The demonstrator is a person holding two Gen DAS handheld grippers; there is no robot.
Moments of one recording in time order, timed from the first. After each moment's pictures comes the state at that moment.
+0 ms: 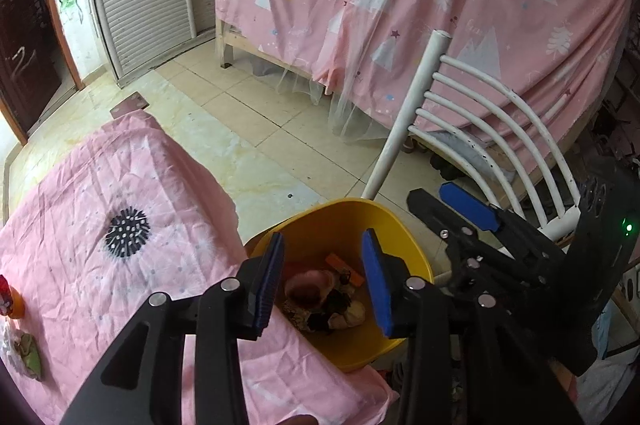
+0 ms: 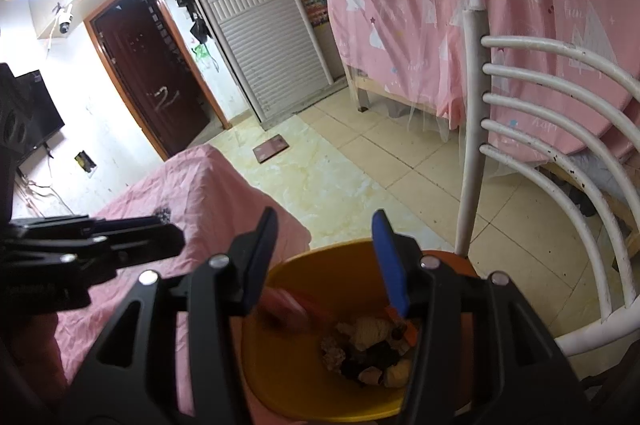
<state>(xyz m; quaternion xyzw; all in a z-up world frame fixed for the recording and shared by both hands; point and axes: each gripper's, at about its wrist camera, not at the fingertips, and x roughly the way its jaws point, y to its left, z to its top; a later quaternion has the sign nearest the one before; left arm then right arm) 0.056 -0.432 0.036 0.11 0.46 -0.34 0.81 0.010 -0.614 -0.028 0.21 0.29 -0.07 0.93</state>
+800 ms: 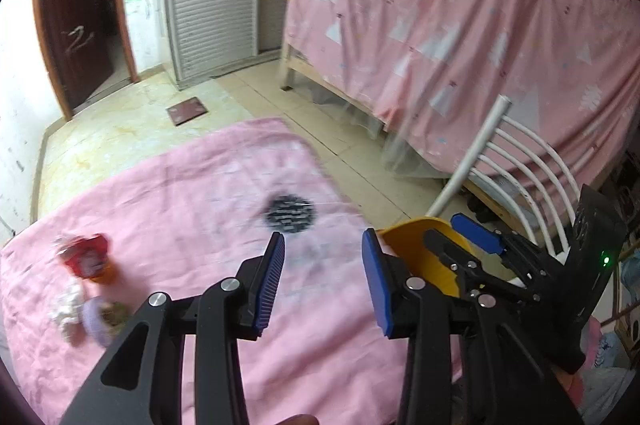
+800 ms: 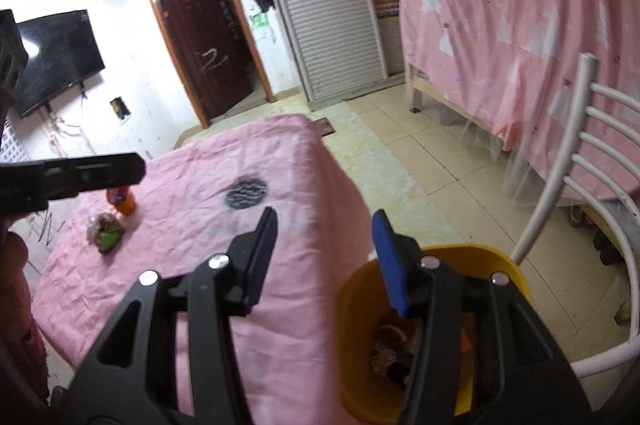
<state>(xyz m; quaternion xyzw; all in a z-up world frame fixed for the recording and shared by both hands) 0.077 -0.281 0.078 0.06 0.42 -0.26 0.87 0.048 -0.492 -0.008 0.12 0.31 0.03 0.94</state>
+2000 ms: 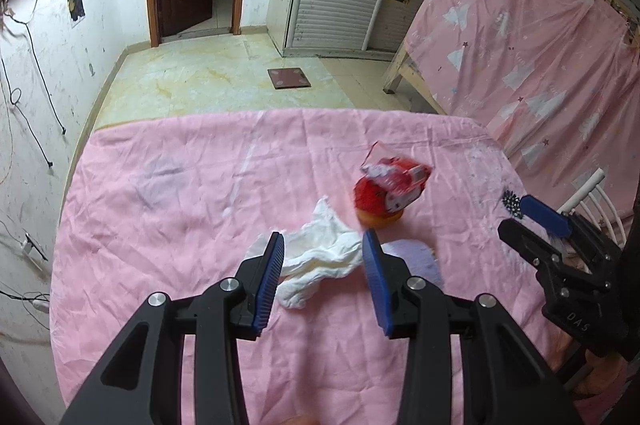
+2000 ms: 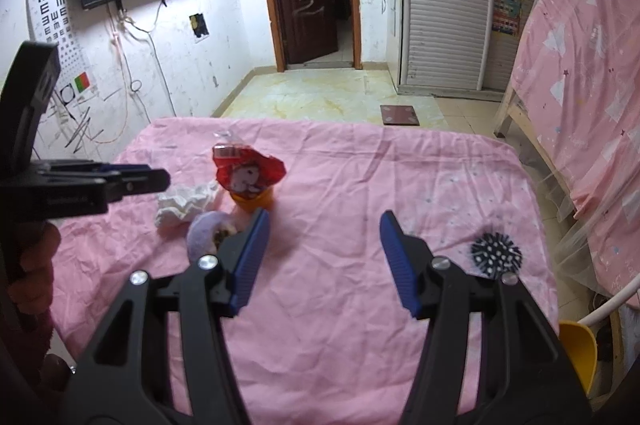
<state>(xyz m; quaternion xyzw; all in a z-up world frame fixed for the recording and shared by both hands) 0.131 -0.026 0.022 -0.05 0.46 -0.12 0.88 0.132 -0.279 0.010 -0.02 0.35 0.16 0.92</state>
